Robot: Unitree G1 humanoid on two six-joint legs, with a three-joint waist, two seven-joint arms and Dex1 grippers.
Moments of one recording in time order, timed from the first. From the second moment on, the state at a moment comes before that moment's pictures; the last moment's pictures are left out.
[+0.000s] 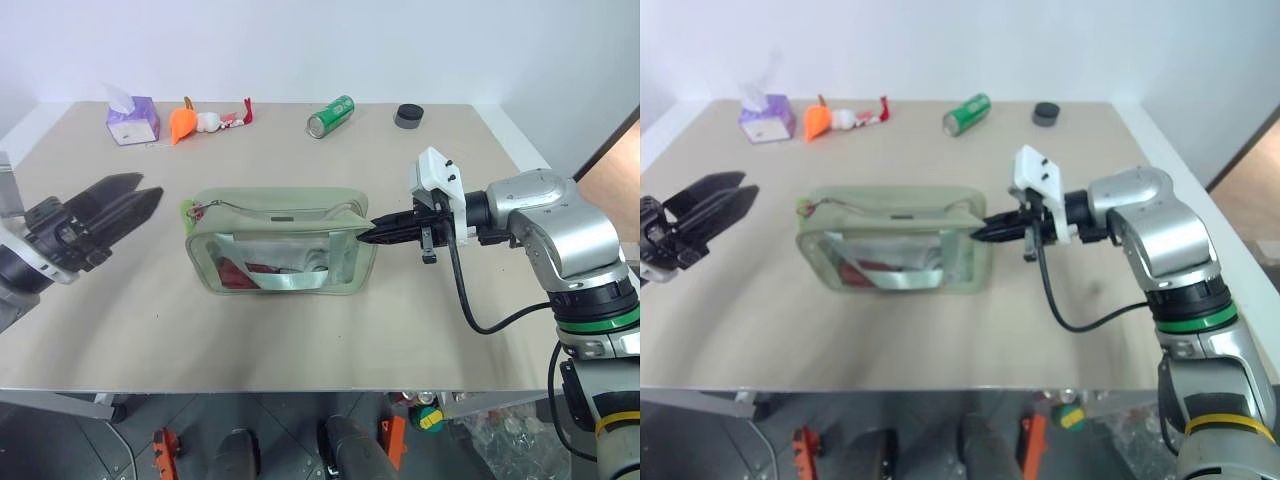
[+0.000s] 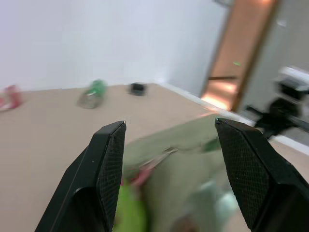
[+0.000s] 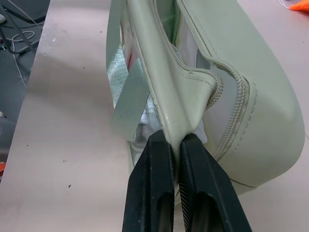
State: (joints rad) left arm -0.14 0.82 0.61 -0.30 -1.16 0.68 -0.64; right arm -0.87 -0.78 0.19 -0.03 0.36 0.61 1.29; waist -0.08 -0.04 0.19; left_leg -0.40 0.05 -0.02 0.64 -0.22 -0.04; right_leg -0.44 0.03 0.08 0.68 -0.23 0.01
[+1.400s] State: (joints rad) left arm -0.33 0.66 0.36 -0.03 -0.90 0.71 -0.66; right arm -0.82 -0.79 0.18 -0.11 0.37 0.67 1.22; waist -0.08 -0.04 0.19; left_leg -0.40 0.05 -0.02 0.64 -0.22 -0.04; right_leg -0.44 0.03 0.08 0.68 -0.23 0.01
